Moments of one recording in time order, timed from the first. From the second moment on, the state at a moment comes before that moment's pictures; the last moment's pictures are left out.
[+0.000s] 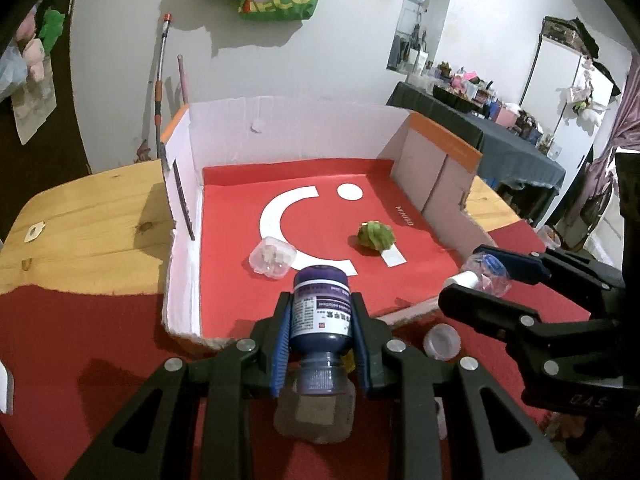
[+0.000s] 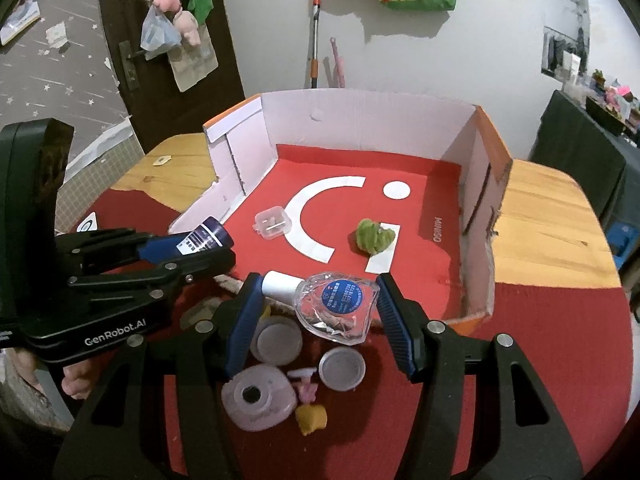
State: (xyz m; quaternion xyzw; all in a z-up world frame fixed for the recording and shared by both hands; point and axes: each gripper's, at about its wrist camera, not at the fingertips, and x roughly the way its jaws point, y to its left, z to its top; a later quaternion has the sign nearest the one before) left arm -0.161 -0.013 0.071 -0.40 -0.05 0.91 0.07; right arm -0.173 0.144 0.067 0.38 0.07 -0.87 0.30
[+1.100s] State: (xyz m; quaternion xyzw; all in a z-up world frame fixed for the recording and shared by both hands) left arm -0.240 -0.029 0.030 -0.49 -0.04 0.86 0.08; right arm -0.254 0.126 0.019 0.46 0.11 -0.84 0.27
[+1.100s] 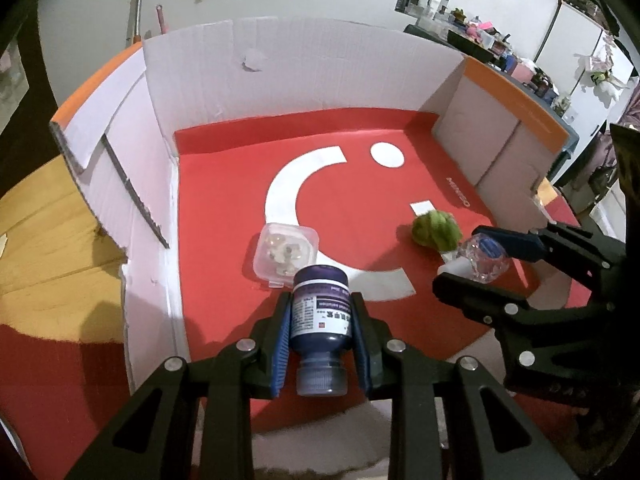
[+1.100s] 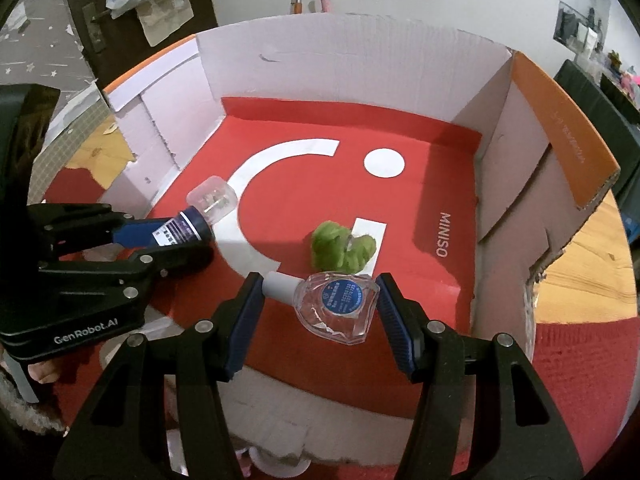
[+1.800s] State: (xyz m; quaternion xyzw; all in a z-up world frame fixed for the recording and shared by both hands) left arm -0.246 -0.025 0.028 -0.48 -0.03 0.87 0.07; right arm -0.260 0.127 0.010 0.46 0.11 -0.84 0.26
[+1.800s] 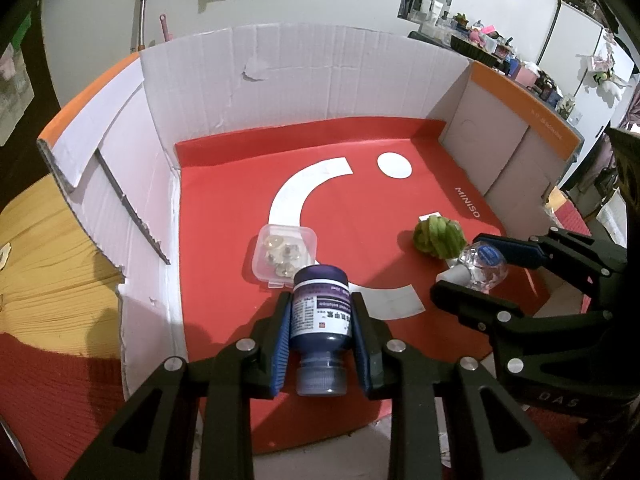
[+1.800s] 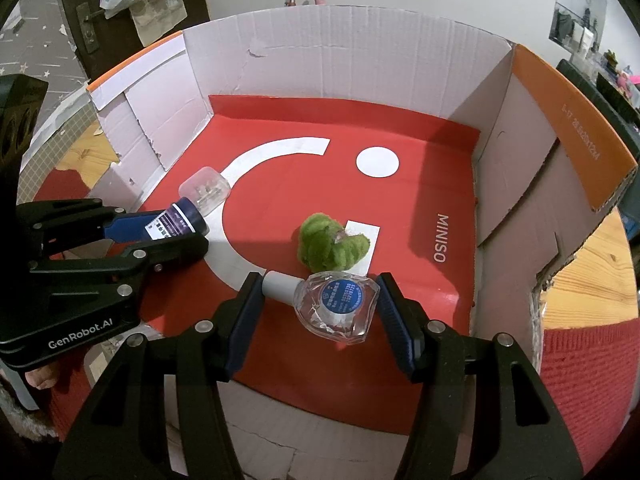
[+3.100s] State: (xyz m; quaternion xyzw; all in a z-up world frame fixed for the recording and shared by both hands) left arm -0.217 -0.016 0.046 -0.45 -0.03 0.89 0.07; right arm -0.218 0.135 0.045 0.42 0.10 -0.86 0.27
